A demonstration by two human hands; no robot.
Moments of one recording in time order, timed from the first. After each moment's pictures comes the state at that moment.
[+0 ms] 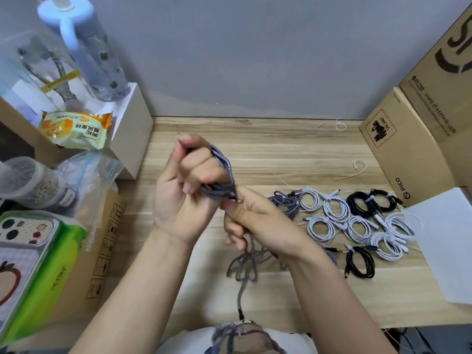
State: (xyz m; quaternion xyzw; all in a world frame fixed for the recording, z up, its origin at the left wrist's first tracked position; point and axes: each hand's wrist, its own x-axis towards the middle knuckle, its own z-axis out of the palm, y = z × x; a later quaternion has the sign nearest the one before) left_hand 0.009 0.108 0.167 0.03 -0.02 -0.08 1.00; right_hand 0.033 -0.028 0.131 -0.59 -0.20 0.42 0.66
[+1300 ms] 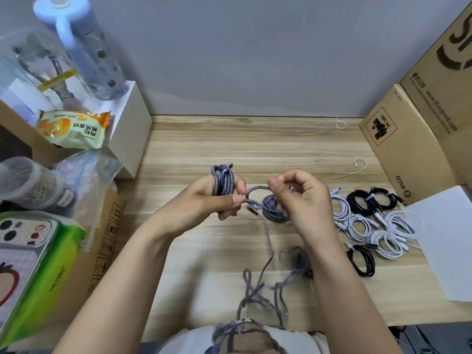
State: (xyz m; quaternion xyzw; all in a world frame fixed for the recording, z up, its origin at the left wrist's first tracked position) left_hand 0.012 0.116 0.132 0.67 -0.06 -0.13 0.73; right_hand 0.055 -0.060 0.129 -0.76 -0.04 0.06 0.65
